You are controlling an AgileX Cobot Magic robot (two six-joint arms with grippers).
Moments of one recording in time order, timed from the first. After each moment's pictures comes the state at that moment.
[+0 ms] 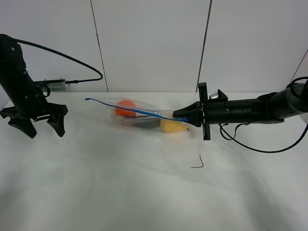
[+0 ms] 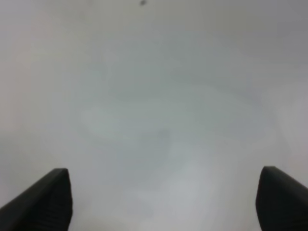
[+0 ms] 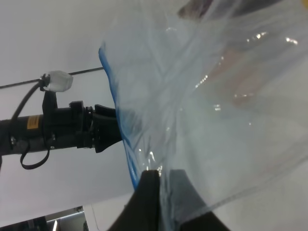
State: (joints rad) left arm 0.00 1.88 -1.35 -0.01 1.07 0.05; right arm 0.06 2.09 -1.07 1.64 1.20 -0.75
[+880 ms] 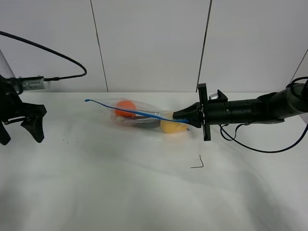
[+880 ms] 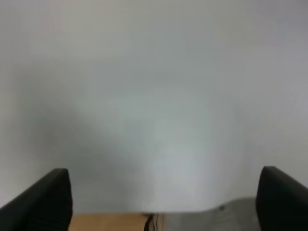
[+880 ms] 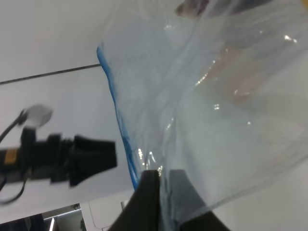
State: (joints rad) left arm 0.04 1.62 -1.20 0.01 1.19 0.02; right arm 0.06 2.09 -1.07 1.63 1.20 -0.75
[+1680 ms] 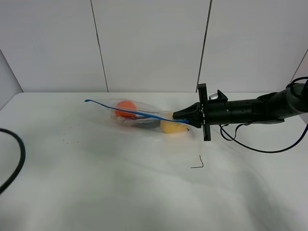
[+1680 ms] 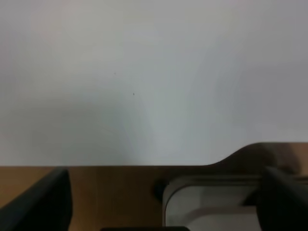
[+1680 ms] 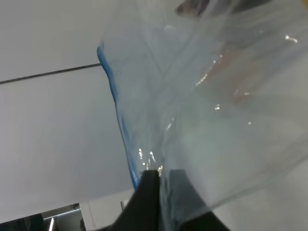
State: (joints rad) left arm 0.04 0.61 -0.52 0.01 1.07 0.04; right arm 0.06 2.09 -1.07 1.63 1.20 -0.75
